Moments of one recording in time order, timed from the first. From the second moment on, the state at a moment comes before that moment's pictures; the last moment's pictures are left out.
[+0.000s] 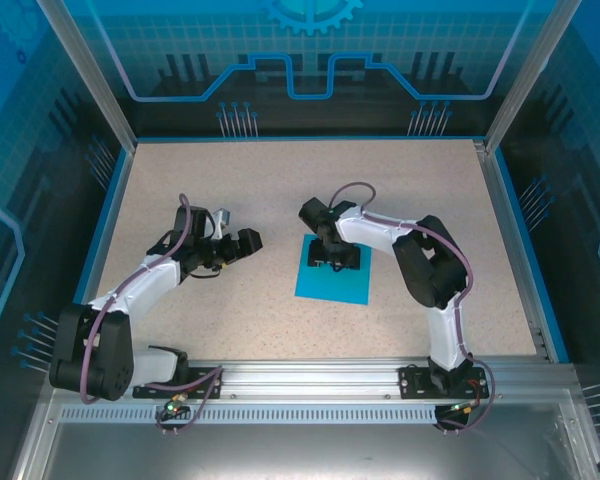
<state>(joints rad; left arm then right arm) -0.14 1.29 0.69 -0.27 0.53 -0.58 0.68 2.04 1.43 -0.90 0.10 0.81</state>
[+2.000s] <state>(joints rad) -0.14 1.30 0.71 -0.30 0.53 -0.58 0.70 1.83 1.32 -0.69 -0.10 0.75</state>
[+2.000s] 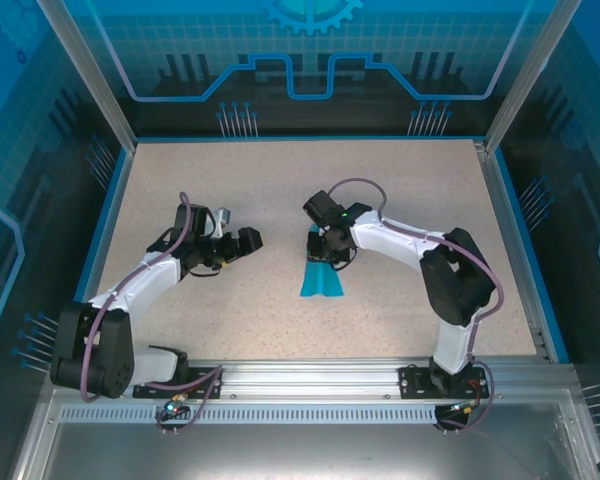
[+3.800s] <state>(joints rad) -0.32 1.41 0.80 -0.27 0.57 -0.59 0.48 1.68 0.95 -0.47 -0.26 0.77</state>
